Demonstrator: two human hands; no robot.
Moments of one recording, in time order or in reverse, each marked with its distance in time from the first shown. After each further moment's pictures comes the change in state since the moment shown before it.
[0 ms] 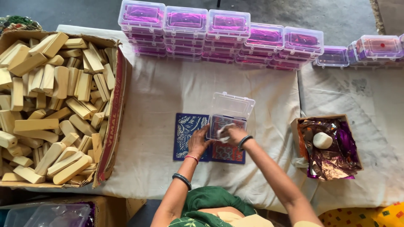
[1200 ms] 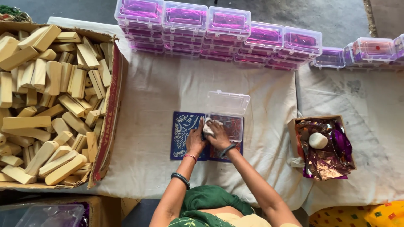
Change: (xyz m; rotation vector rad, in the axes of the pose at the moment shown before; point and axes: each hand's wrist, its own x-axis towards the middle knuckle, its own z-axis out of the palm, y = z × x) left_hand 0.005 -0.001 0.010 -0.106 -0.084 -0.248; right_hand 0.028 0.003 0.088 0.175 0.510 0.105
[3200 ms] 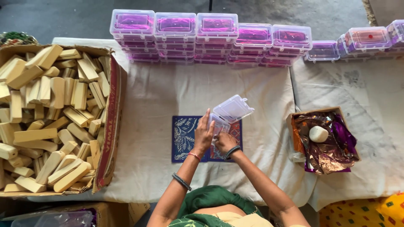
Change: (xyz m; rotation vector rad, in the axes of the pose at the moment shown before) left_hand -0.006 0.077 -0.036 -0.337 0.279 0.459; right_hand -0.014 -0.039 -0.055 -0.378 -0.288 0.172
